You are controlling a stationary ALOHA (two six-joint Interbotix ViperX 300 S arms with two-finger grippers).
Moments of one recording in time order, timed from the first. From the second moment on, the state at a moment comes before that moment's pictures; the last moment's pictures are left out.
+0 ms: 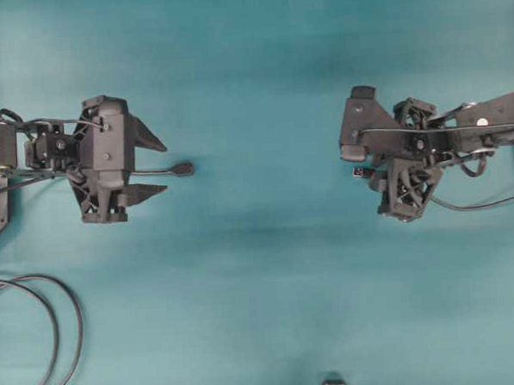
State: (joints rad) left arm 0.03 -0.25 1.03 -0.01 0.08 0.13; right arm 0.03 -0.04 0.91 -0.03 0.30 0.36
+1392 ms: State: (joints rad) left arm 0.05 -0.09 0.96 -0.01 0.07 0.14; right arm 0.08 0.01 0.85 -0.03 0.37 0.36
